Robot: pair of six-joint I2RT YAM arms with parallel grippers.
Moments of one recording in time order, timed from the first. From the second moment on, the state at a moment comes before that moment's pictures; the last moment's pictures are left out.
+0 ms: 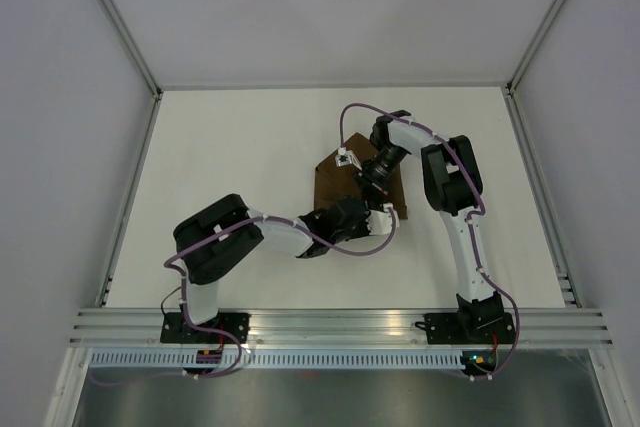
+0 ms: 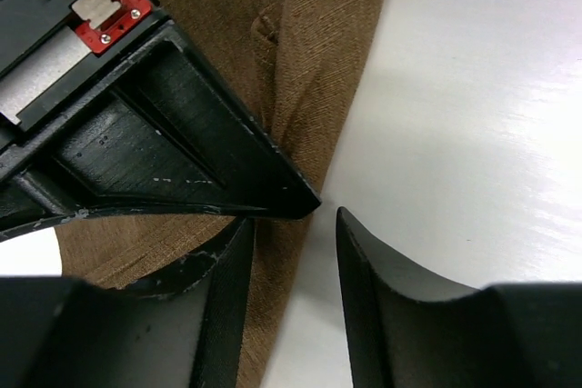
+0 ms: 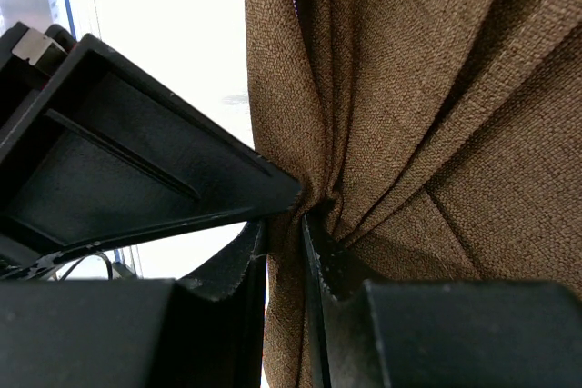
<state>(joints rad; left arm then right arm) -1.03 1.89 0.90 0.40 -0.15 0.57 0.35 2.46 1.91 -1.47 -0.84 -1.07</state>
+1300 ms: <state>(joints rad) -0.84 1.96 1.17 -0.04 0.42 0.46 0.09 2.21 1.82 -1.34 -0.95 -0.98</state>
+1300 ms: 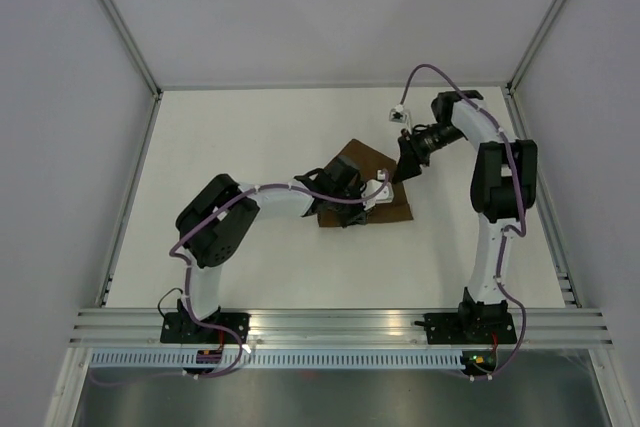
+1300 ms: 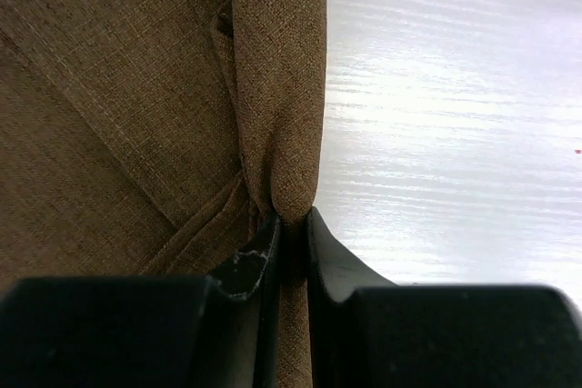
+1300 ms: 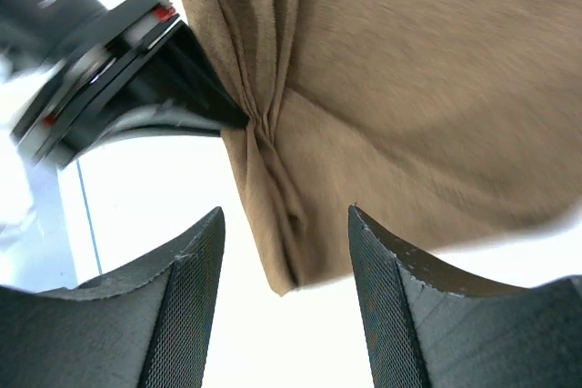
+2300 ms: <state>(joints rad) -0.63 2.36 1.64 -0.57 1.16 0.24 0.50 1.40 0.71 -0.22 -0.41 -0.87</state>
